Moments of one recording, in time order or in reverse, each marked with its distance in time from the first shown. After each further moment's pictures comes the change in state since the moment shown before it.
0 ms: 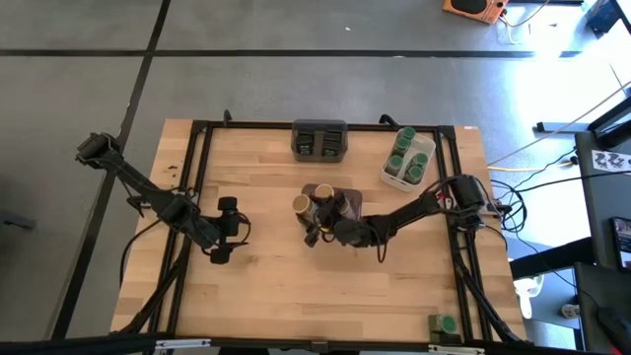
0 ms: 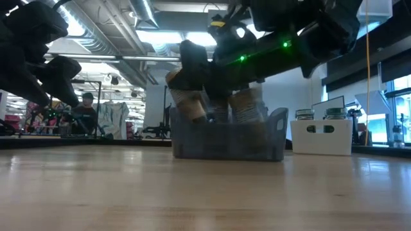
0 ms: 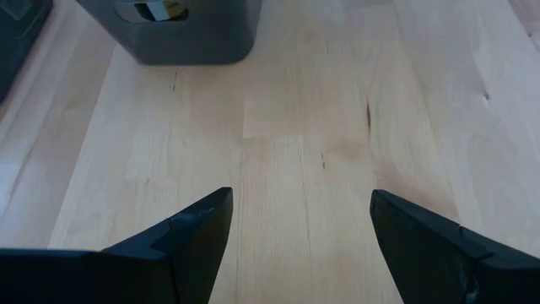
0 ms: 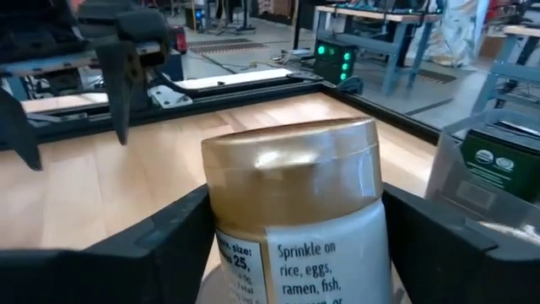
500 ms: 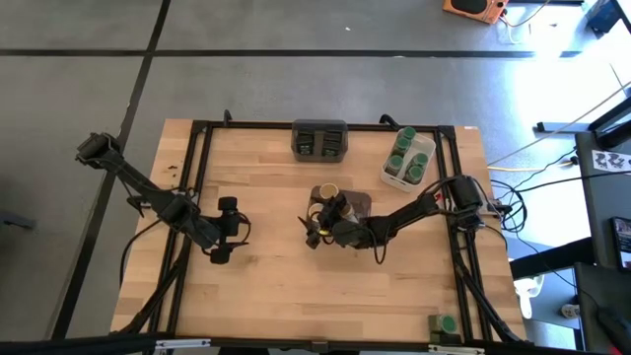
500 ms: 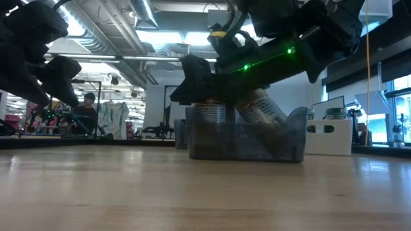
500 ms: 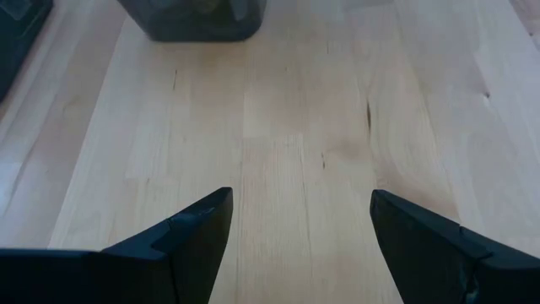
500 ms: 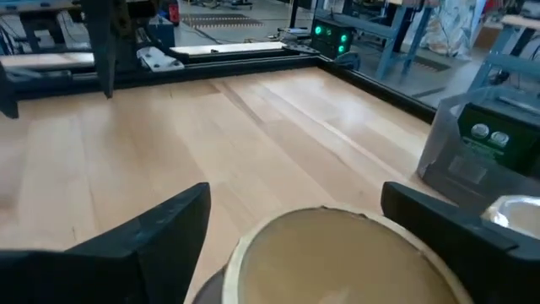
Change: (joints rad) left arm 0.000 0.000 0.000 -0.001 0.000 0.000; right arm 0.005 0.001 -0.006 -0.047 0.021 -0.022
